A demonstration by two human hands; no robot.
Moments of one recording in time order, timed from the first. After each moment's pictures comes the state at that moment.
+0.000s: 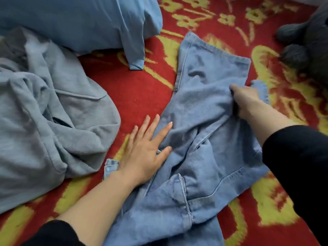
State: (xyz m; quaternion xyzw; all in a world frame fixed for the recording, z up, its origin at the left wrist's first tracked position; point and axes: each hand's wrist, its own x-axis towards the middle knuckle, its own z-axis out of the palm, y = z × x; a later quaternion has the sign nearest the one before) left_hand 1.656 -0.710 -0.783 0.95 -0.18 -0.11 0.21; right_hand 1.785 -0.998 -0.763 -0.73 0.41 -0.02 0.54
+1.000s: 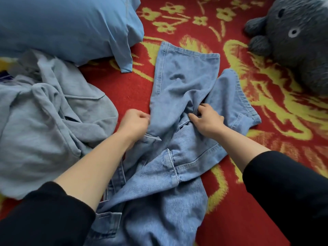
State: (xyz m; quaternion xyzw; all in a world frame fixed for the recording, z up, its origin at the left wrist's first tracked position) left_hand 1.675 -0.722 -0.708 0.85 0.11 -0.17 0.49; right_hand 1.655 -0.932 -0.716 -0.95 0.17 0.14 0.23
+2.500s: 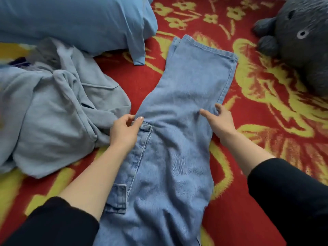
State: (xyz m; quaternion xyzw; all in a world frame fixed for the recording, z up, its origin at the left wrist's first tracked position) left_hand 1.632 -0.661 -0.740 0.84 0.17 -0.09 0.51; right_hand 1.627 -0.923 -0.725 -0.82 0.35 0.02 0.46
